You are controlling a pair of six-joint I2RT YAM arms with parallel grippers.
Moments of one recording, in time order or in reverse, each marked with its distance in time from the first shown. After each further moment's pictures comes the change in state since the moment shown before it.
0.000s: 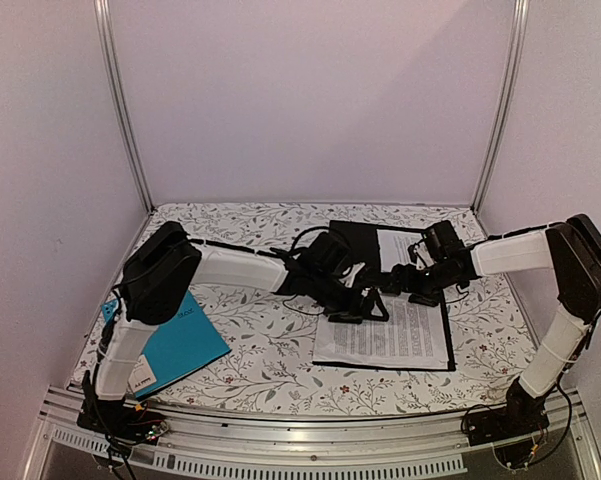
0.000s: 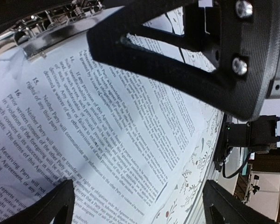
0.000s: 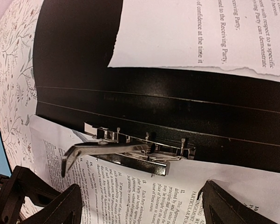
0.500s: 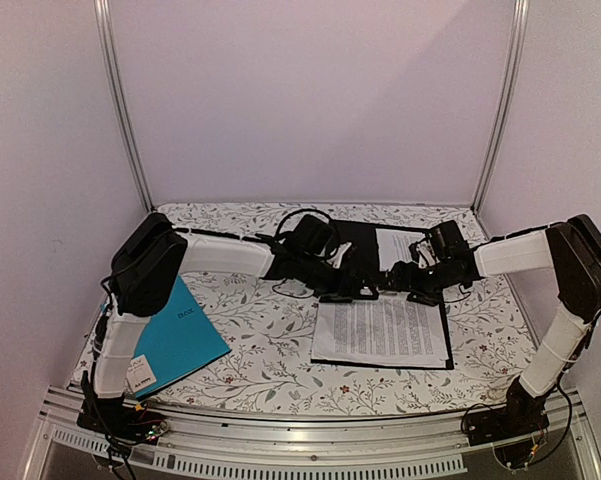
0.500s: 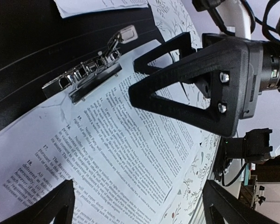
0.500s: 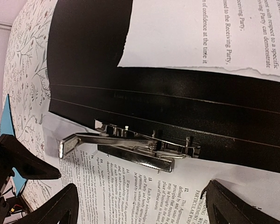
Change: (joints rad) left arm 0.075 -0.056 -0.021 0.015 -0.015 0.043; right arm -0.033 0.000 -0.023 0.067 -0.099 0.000
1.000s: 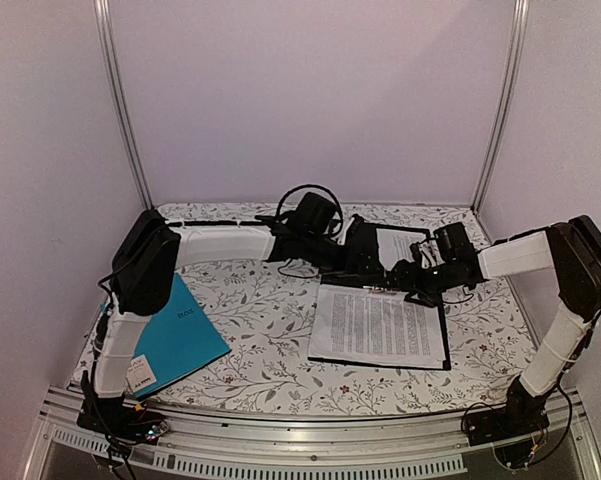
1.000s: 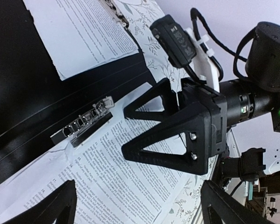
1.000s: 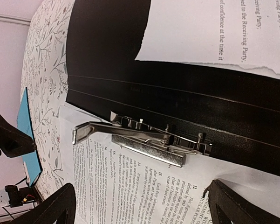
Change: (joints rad) left arm 0.013 0.003 0.143 -0.062 -0.072 0.018; right arm -0.038 0.000 -0.034 0.068 -0.126 -0.004
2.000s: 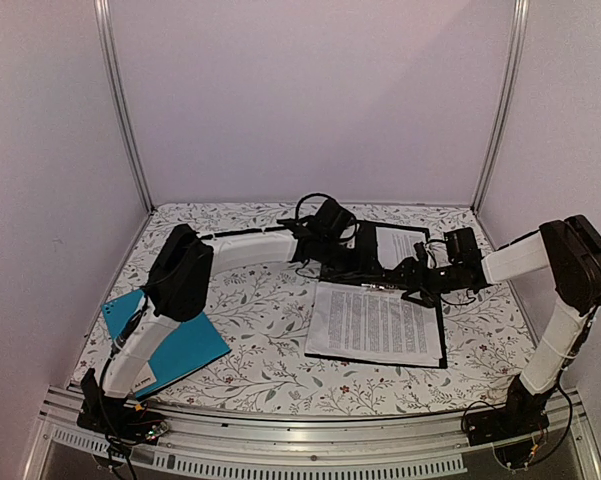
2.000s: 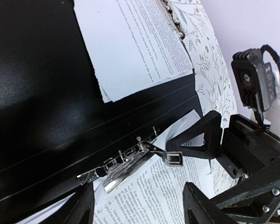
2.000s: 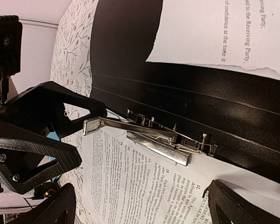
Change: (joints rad) left arm 0.006 0.278 0.379 -0.199 -0.125 -0.090; right arm -0.078 0.042 -0.065 0.197 -0.192 0.041
